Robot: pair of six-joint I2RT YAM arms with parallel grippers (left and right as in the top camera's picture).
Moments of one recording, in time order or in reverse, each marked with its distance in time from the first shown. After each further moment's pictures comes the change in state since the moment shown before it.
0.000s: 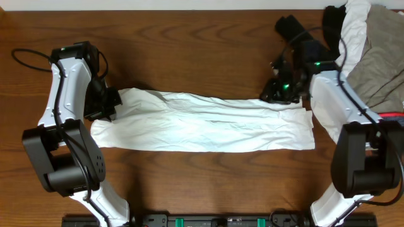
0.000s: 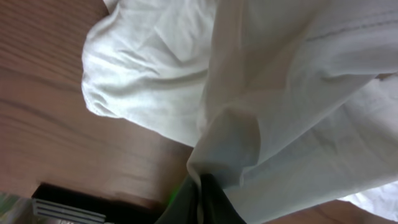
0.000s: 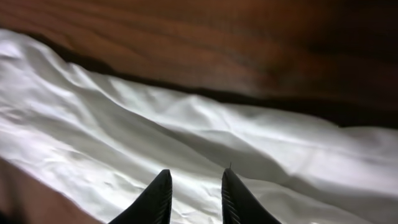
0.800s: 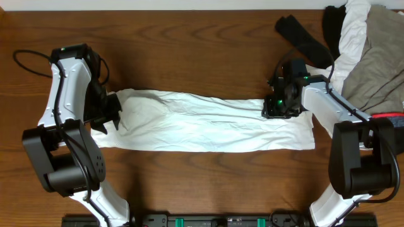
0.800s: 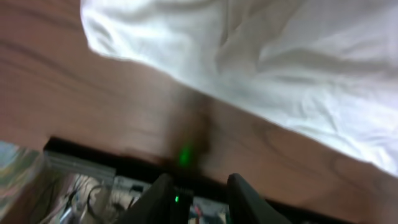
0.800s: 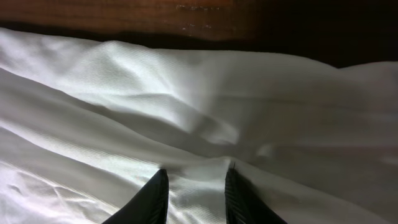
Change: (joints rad) left arm 0.000 0.000 -0.001 -0.162 -0.005 0.000; right arm 0.026 0.000 -0.142 0.076 0.137 0.000
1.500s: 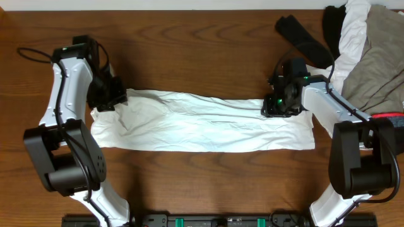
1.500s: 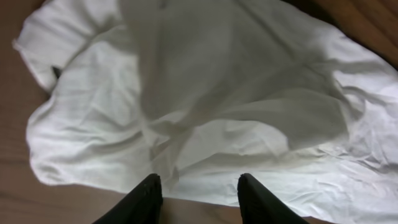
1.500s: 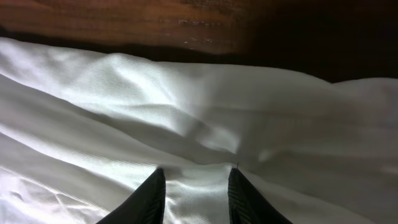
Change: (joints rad) left arm -0.018 0.000 -0.001 0.341 0.146 0.085; right arm 0.000 0.000 0.000 0.023 0.000 0.000
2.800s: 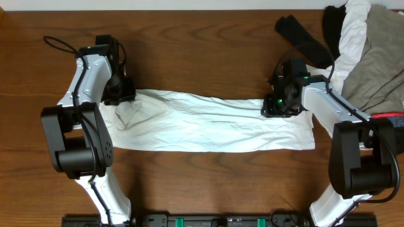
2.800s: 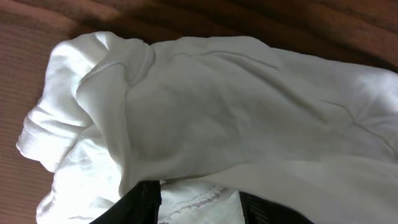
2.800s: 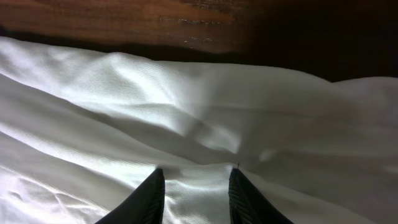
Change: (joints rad) left arm -0.080 0.130 0.000 0.159 -0.183 0.051; right arm 0.000 0.000 0.000 -0.003 0.000 0.000
